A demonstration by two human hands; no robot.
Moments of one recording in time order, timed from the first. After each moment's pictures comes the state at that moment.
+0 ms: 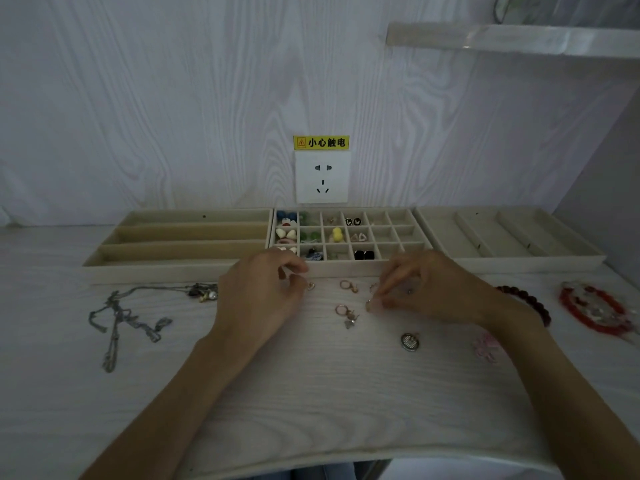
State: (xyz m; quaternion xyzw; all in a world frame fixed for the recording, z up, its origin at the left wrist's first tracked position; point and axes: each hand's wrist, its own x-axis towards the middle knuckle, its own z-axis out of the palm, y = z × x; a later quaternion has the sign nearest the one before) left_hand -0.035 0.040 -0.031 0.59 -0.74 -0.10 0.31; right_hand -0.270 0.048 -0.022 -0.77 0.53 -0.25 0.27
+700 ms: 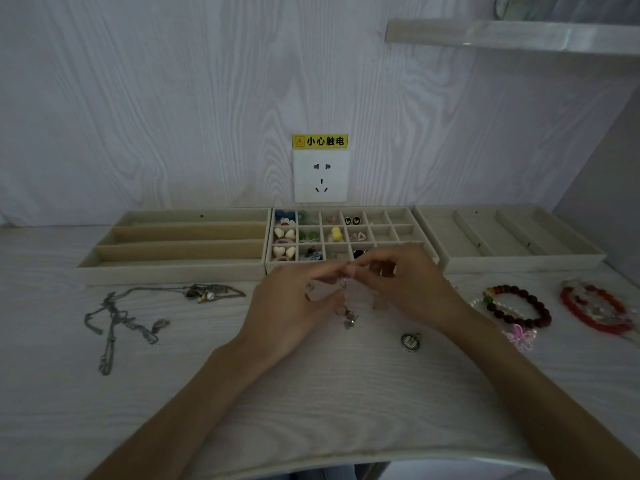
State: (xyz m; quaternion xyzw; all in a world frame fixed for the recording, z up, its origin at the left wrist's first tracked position) left_hand -0.053 0.044 -0.043 0.44 -0.79 -0.23 0.36; right_hand -0.235 0.048 -0.026 -0.71 0.57 -0.35 0.21
